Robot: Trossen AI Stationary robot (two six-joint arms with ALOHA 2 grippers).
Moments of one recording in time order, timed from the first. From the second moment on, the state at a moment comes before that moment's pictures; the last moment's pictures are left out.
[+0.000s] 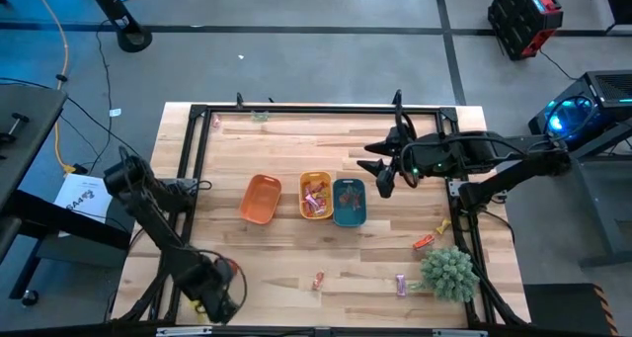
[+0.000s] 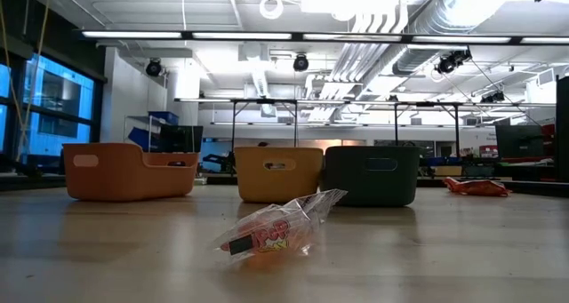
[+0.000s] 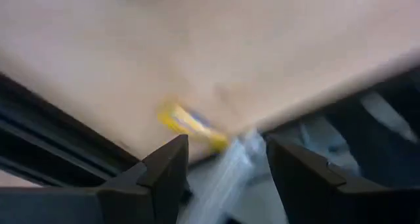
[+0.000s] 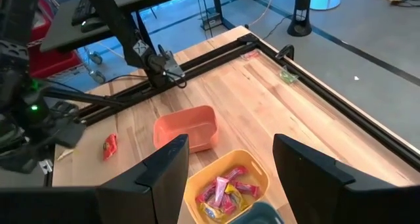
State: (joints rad) left arm -0.94 1.69 1.08 -0.76 0.35 -1.92; right arm 0.19 1.23 1.44 -0.71 0.46 0.46
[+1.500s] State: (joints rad) left arm -0.98 1.88 1.08 -0.74 0.35 -2.12; right arm 0.19 1.23 1.44 -0.72 0.46 0.44
